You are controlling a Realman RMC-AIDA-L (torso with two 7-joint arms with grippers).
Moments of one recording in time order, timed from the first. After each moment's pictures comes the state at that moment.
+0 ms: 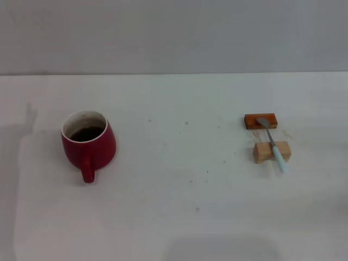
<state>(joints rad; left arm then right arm) -0.41 -2.06 -1.13 -0.24 2.20 1.14 -0.12 0.28 2.08 1.74 0.37 -2.72 -1.18 -0.10</state>
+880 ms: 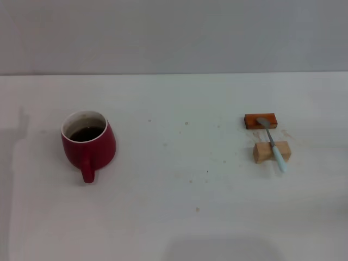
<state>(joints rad) -0.38 -2.07 -1.13 -0.23 2.20 1.18 -0.11 0.27 2.07 1.75 0.38 -2.72 -1.18 -0.10</state>
